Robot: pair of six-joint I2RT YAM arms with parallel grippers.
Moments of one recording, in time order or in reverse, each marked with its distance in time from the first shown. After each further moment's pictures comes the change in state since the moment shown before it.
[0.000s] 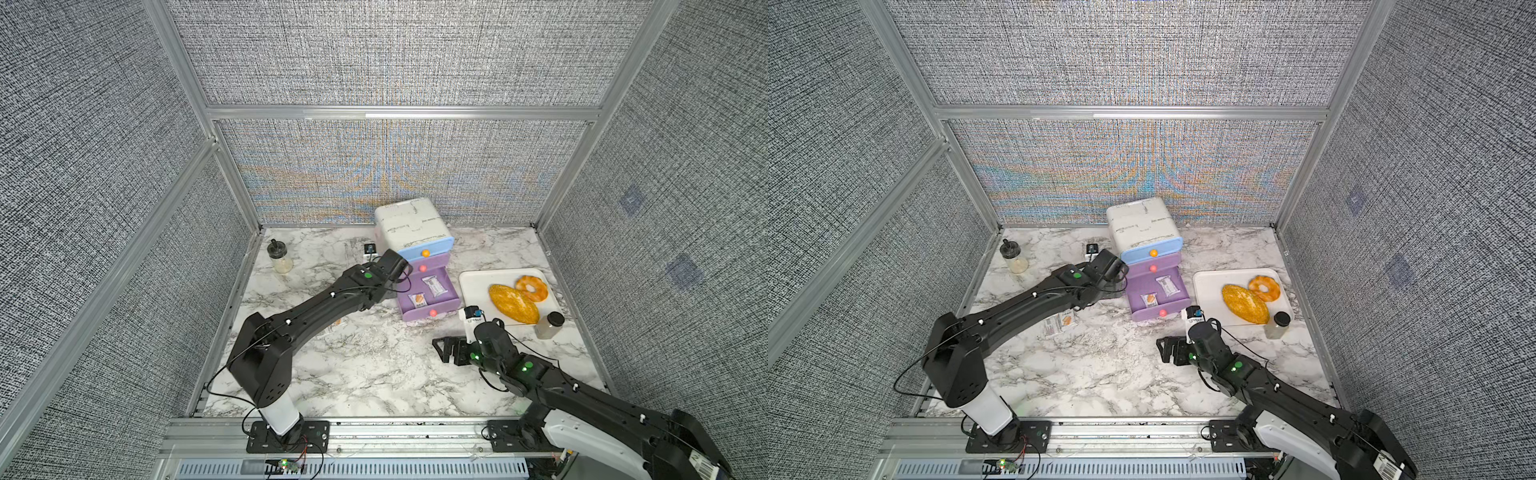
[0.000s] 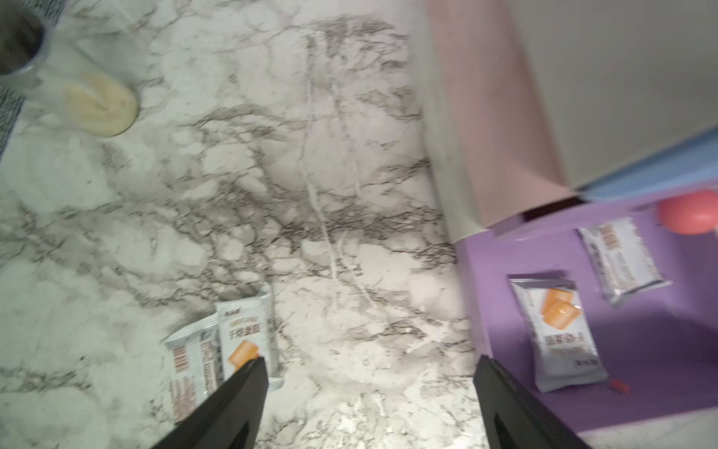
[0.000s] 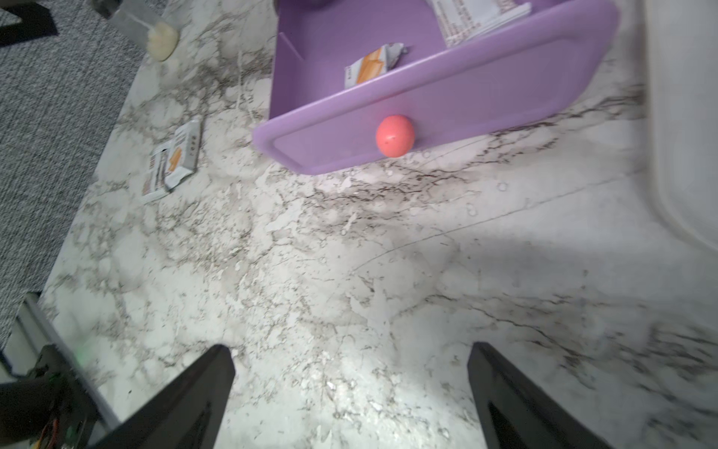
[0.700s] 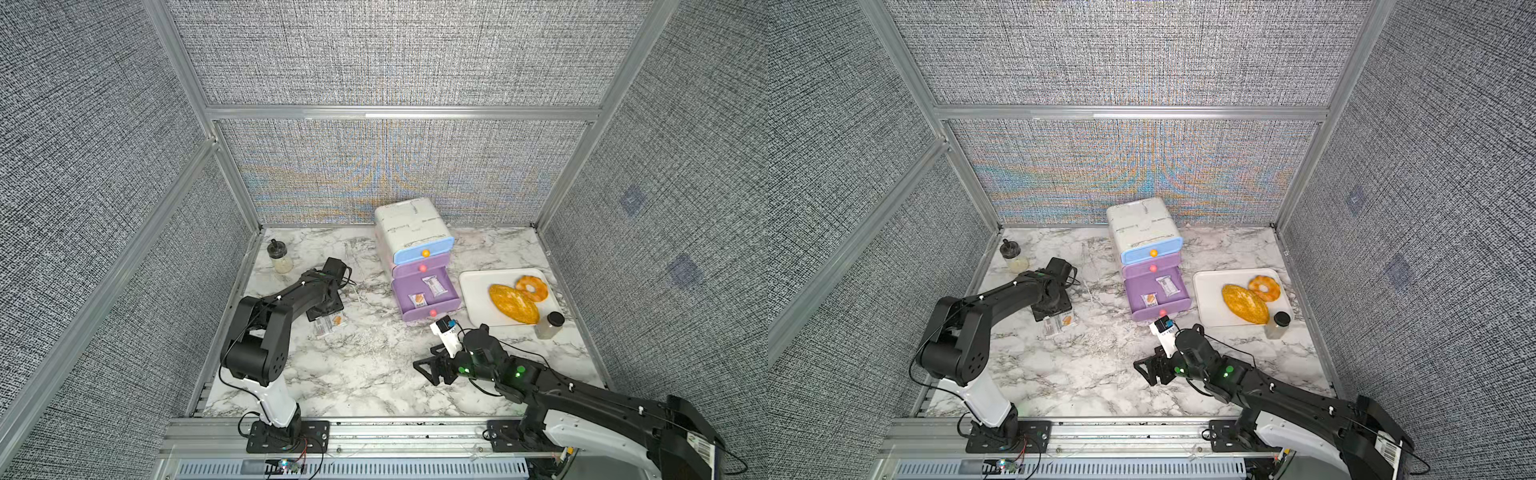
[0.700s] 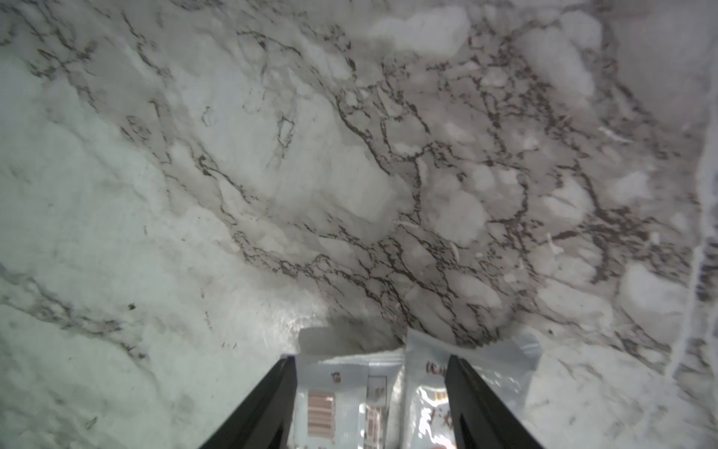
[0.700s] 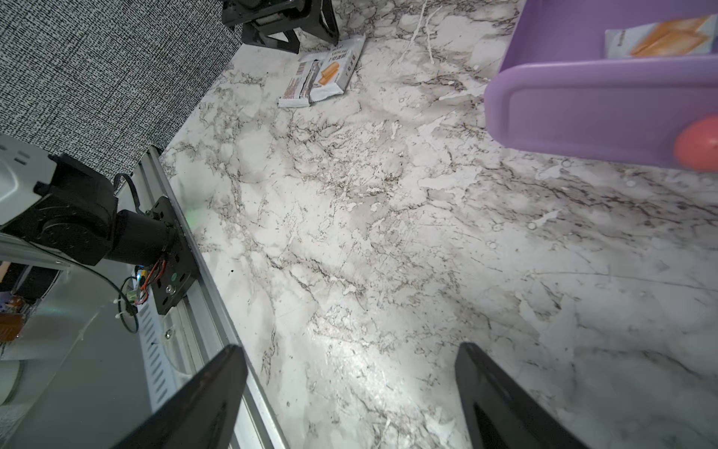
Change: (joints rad) left arm 0.418 0.146 -0.229 0.100 0.206 0.019; right arm 0.200 0.051 0.052 0.057 -0.137 -0.139
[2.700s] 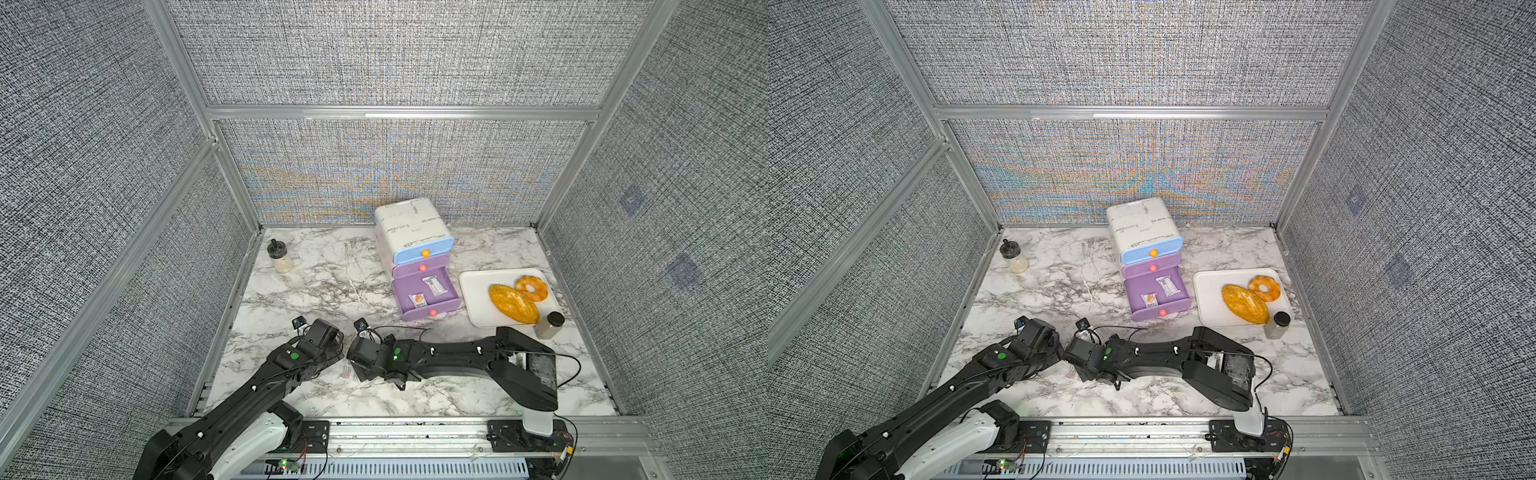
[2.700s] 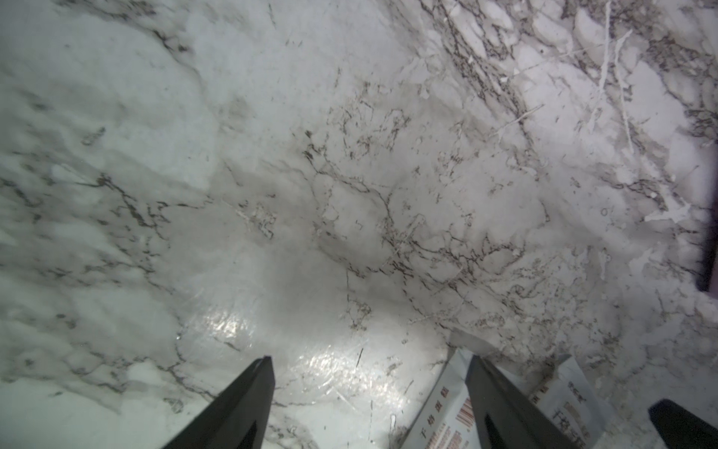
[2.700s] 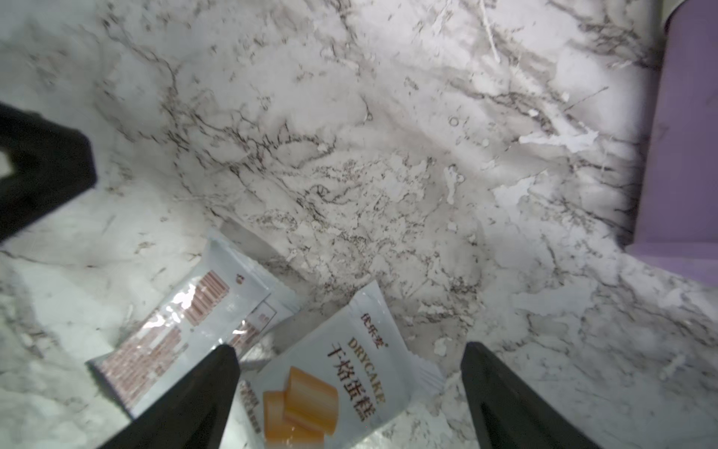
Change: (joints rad) left arm -0.271 -0.872 -0.614 -0.035 0.054 -0.285; right arm 0.345 0.988 0.873 -0.412 0.597 0.114
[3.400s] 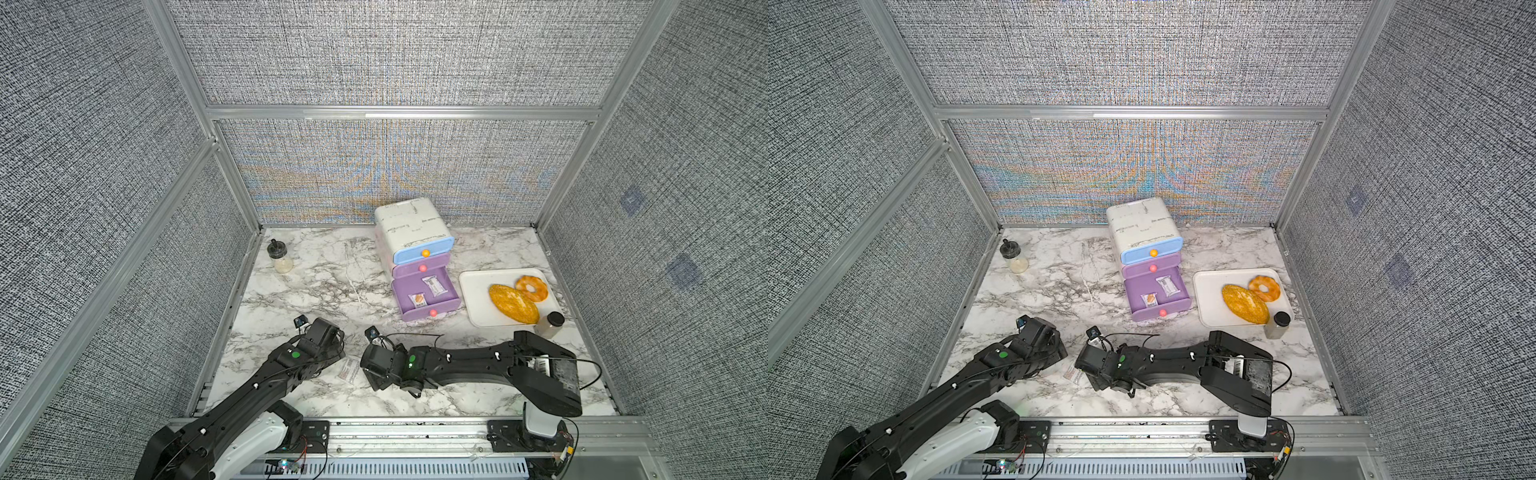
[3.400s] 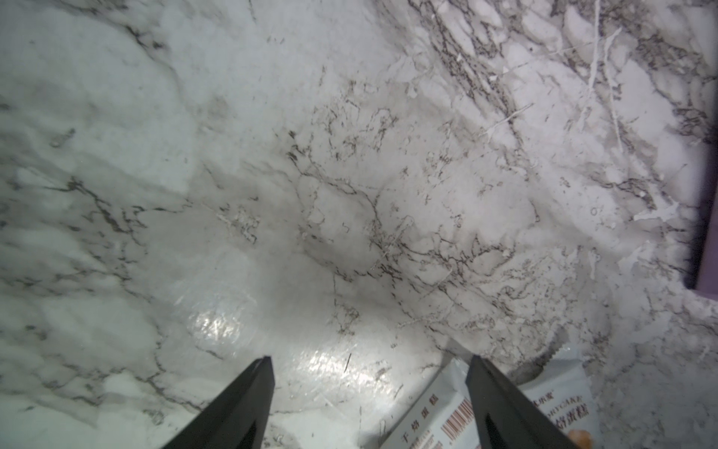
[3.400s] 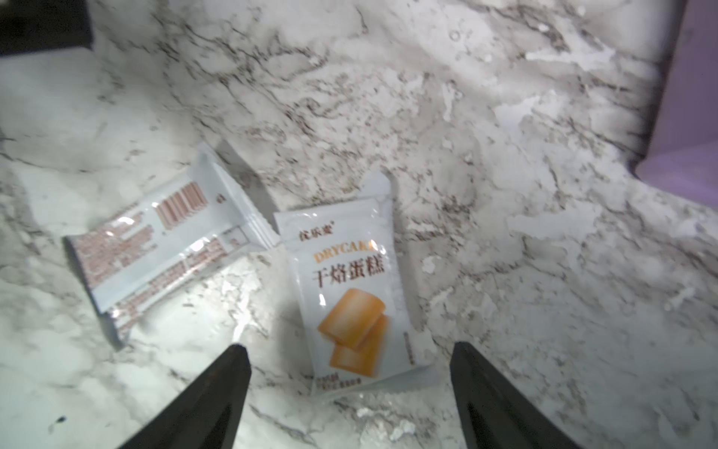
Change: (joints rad) left arm 0.005 -0.011 -0.001 0.023 0.010 0.006; right arm 0.000 -0.130 -0.156 0.065 -0.085 -0.032
